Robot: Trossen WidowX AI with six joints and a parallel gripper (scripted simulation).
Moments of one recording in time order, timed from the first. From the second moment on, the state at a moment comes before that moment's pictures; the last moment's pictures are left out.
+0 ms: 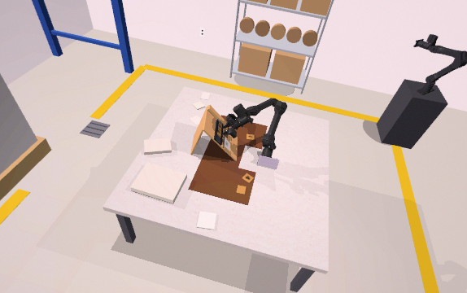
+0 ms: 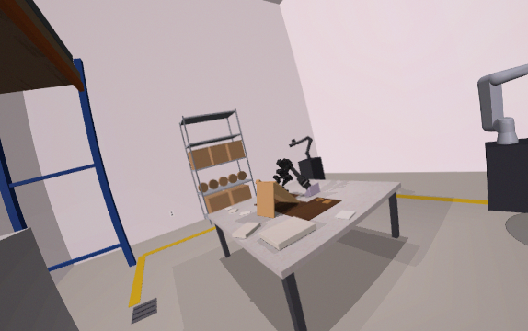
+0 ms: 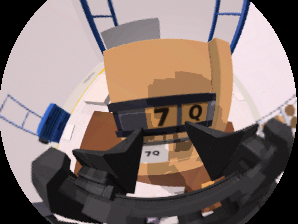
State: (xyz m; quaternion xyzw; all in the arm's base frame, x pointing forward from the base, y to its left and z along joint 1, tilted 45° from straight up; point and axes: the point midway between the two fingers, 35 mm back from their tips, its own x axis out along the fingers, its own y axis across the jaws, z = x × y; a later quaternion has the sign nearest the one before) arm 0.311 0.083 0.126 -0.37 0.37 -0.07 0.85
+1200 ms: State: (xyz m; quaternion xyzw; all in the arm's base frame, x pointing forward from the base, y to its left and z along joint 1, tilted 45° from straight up) arm 0.302 0.088 0.133 -0.38 0.37 -0.07 0.85
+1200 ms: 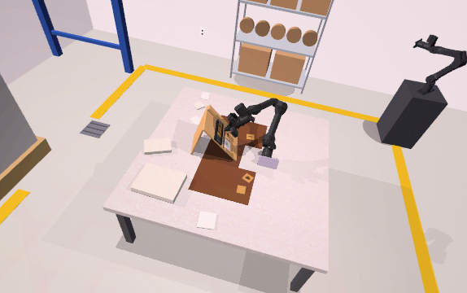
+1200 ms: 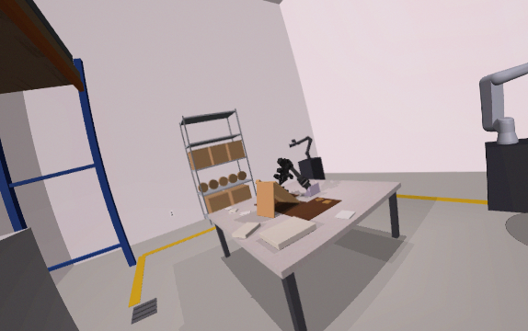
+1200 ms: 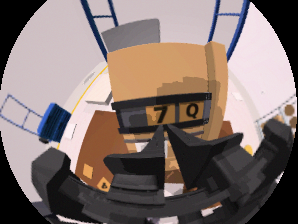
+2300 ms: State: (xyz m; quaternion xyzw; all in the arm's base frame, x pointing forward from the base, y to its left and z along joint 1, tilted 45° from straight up) arm 0.327 0.118 0.110 -0.33 0.63 -0.19 0.68
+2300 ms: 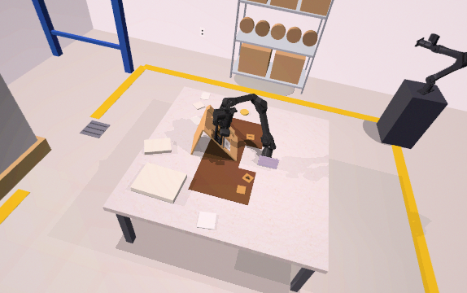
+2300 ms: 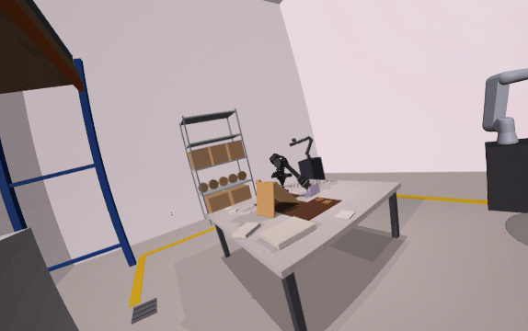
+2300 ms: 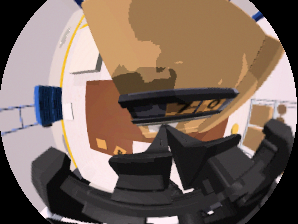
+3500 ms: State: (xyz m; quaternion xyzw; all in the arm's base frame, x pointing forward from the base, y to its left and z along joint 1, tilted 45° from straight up) arm 0.337 0.112 0.102 -0.32 0.64 -0.20 0.67
